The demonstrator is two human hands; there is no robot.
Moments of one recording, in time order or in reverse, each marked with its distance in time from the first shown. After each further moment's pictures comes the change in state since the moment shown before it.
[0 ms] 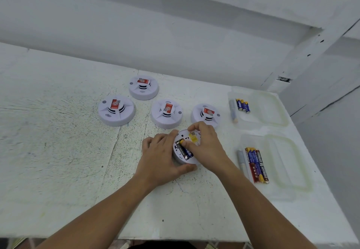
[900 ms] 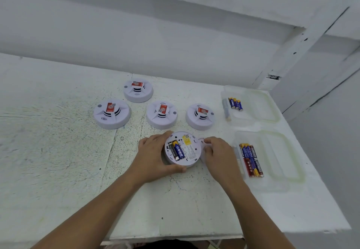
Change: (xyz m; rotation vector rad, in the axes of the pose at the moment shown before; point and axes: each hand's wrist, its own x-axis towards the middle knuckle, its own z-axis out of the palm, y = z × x) left_hand 0.001 -0.009 -0.016 -0.263 -0.143 0.020; right_hand -0.032 0.035 -0.011 -0.277 0.233 0.022
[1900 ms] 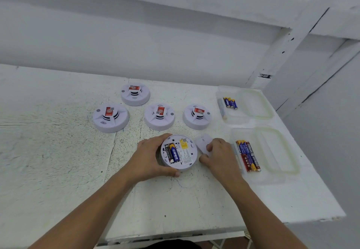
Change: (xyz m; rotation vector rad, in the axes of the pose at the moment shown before) left_hand -0.006 -0.003 -0.019 -0.152 -0.129 -0.005; right_hand -0.007 0.007 0.000 -0.147 -0.013 0.036
